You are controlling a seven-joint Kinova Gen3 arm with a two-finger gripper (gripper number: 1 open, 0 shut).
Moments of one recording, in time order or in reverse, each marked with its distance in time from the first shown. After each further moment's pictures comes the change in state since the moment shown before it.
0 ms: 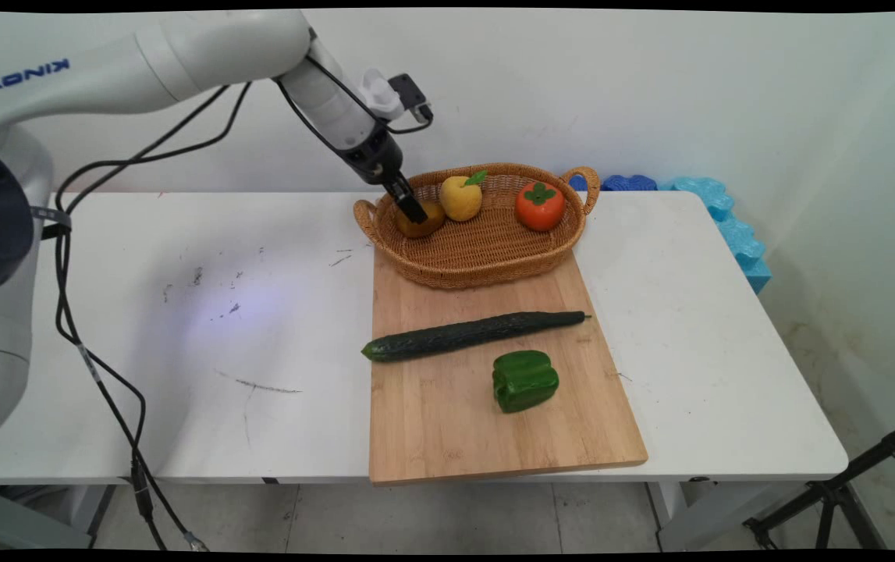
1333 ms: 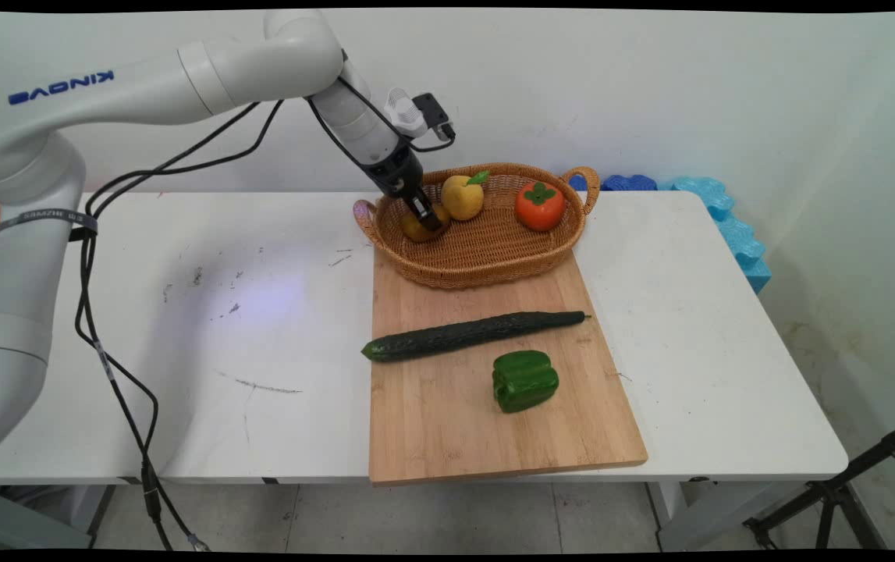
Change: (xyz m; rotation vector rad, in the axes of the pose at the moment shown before) arm 0.015 0.012 0.027 -0.017 -0.007 0.021
